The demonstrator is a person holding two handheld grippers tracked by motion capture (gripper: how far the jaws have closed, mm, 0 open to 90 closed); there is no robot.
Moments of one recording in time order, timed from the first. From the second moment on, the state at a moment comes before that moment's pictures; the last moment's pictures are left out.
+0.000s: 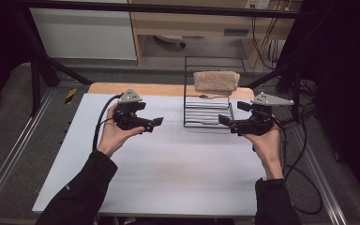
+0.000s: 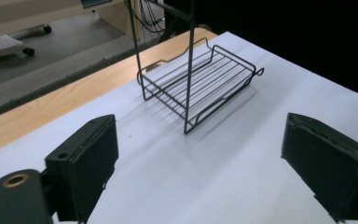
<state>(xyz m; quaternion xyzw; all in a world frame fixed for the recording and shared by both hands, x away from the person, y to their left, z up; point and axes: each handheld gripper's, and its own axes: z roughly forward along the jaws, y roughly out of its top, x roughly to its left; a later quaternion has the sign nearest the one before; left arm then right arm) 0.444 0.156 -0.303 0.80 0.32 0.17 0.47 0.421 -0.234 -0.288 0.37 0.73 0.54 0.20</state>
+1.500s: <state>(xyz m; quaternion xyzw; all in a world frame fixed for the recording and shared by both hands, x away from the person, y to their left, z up) 0.362 0.265 -0.432 0.80 0.38 0.17 0.44 0.368 -0.257 -0.432 0.40 0.77 0.48 0.10</state>
